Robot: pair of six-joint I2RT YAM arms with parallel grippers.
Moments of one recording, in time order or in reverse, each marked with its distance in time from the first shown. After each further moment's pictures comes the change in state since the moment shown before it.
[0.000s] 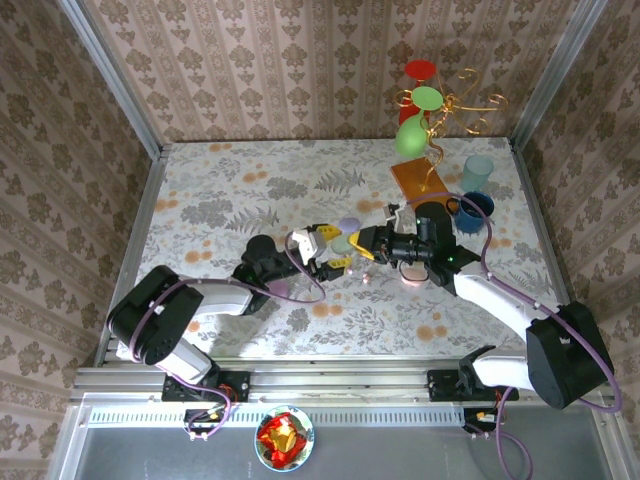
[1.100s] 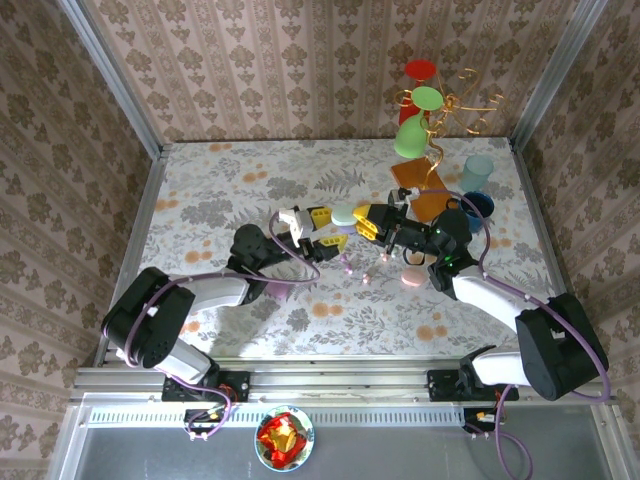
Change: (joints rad) left arm 0.060 -0.029 0.083 0.080 0.088 -0.180; right arm -0.034 0.045 -0.090 0.692 -0.060 0.570
